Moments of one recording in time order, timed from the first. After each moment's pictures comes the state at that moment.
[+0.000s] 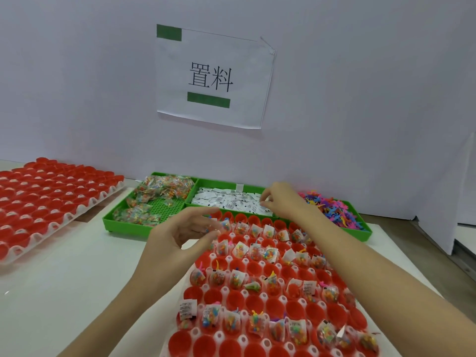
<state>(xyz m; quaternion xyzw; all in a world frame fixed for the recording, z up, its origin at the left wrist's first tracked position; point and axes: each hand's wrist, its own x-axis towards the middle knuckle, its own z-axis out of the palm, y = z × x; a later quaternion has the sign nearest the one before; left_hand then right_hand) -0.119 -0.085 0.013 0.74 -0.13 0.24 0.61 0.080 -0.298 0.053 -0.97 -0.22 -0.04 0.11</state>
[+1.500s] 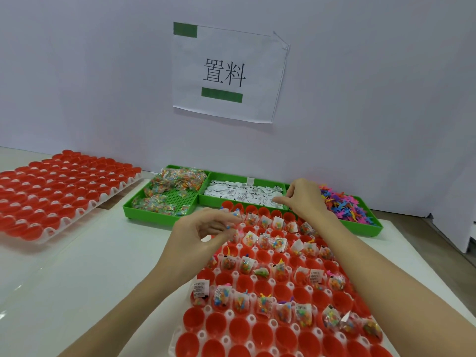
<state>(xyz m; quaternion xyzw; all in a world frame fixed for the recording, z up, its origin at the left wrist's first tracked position) -0.126 -0.093 0.007 0.78 -0.11 0.22 0.58 0.070 -0.317 0.033 -0.96 -0.13 -0.13 0.20</state>
